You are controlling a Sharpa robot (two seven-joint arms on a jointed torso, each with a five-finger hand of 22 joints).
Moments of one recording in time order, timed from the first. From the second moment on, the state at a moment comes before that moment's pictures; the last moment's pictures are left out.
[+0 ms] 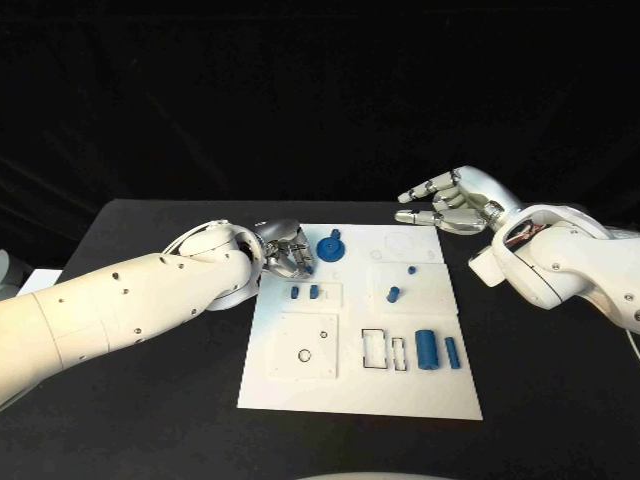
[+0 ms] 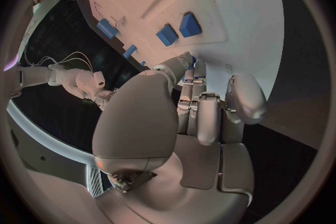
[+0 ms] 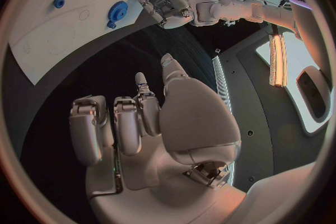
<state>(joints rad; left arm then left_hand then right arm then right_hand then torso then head) 1.20 -0.57 -0.03 1.28 -1.32 -0.14 -0.16 1.42 -0.17 0.48 0.04 0.14 1.15 0.12 0.09 0.13 1.26 0.05 0.14 0.09 1.47 -0.03 1.42 1.23 0.10 1.46 0.07 1.14 1.18 1.23 -1.00 0.01 1.62 -0.91 -0.45 0.10 1.29 -0.08 -0.01 0.16 0.23 1.02 0.14 0.06 0.07 1.46 0.05 1.37 1.31 1.46 -0.02 1.54 1.31 0.01 1.47 0.08 1.55 1.31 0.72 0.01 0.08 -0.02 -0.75</state>
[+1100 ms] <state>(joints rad) 1.20 -0.56 -0.03 1.26 -1.35 -0.11 -0.18 1.39 -0.19 0.50 0.02 0.13 1.09 0.14 0.06 0.10 1.26 0.05 0.11 0.09 1.47 -0.03 1.43 1.22 0.10 1.46 0.07 1.14 1.19 1.23 -1.00 0.01 1.62 -0.91 -0.45 0.10 1.29 -0.08 -0.01 0.16 0.23 1.02 0.14 0.06 0.07 1.46 0.05 1.37 1.31 1.46 -0.02 1.54 1.31 0.01 1.47 0.08 1.55 1.31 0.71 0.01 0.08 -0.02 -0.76</state>
